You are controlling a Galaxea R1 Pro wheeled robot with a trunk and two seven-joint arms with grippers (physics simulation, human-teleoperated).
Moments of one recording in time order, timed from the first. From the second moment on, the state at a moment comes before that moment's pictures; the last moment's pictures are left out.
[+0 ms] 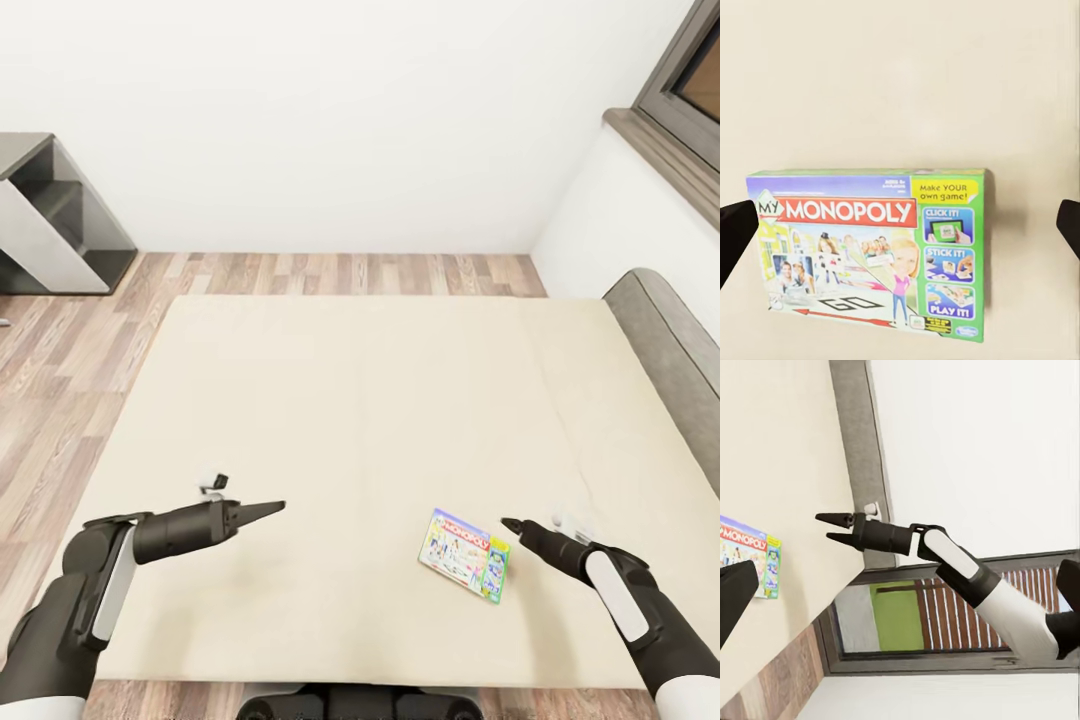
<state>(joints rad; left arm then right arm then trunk) -0.43 0.12 0.19 -1.40 0.20 1.02 -1.39 -0.49 -0.26 -0.10 -0.93 -0.68 0.59 0.05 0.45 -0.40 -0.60</state>
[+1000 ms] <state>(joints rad) -0.43 0.13 0.24 -1.42 0.20 1.02 -1.54 -0.49 -0.27 -0.10 -0.93 -0.68 0.59 0.09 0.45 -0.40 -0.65</state>
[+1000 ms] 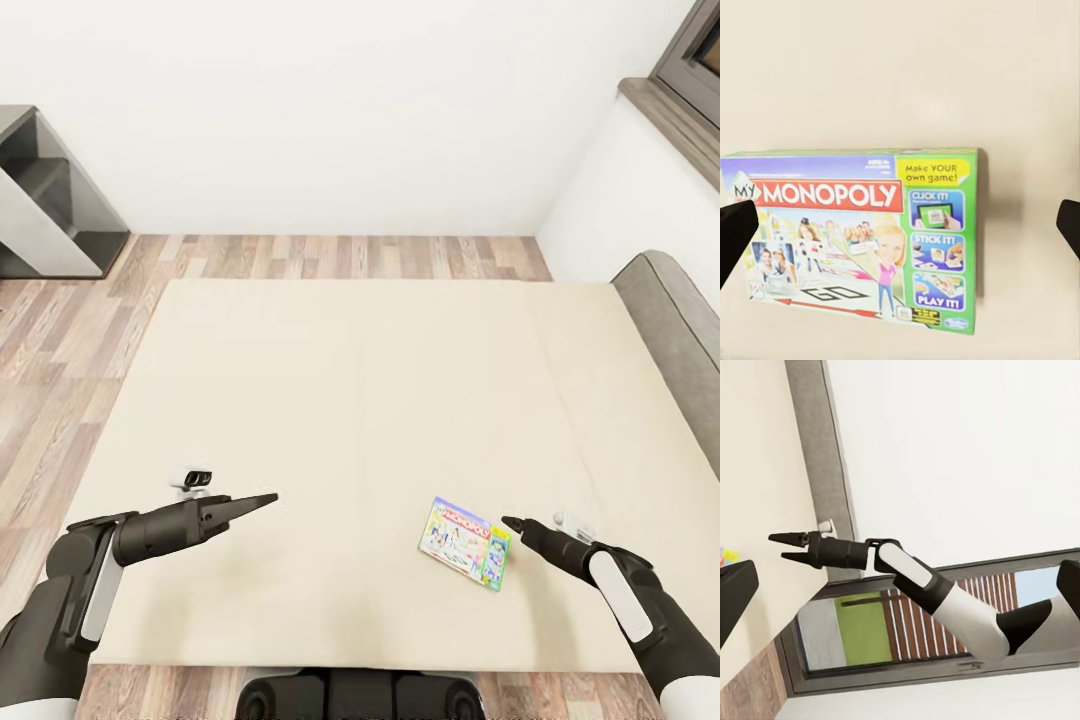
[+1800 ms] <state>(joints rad) -0.43 0.12 0.24 -1.42 0.20 0.99 -1.54 -0.49 -0.27 -0.10 -0.93 -0.67 0.59 0.12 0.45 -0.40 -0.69</state>
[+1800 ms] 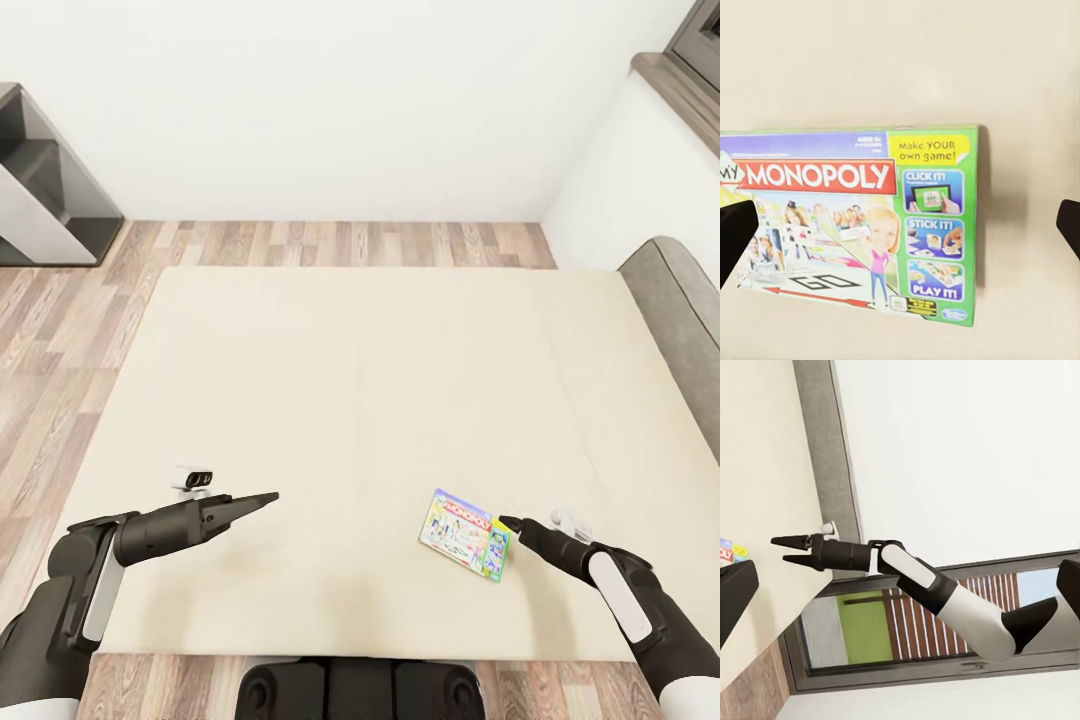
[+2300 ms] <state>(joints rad) -0.43 0.12 0.24 -1.42 0.20 0.99 -1.54 -0.49 -0.26 -0.10 -0.93 -0.67 0.58 0.12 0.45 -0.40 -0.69</state>
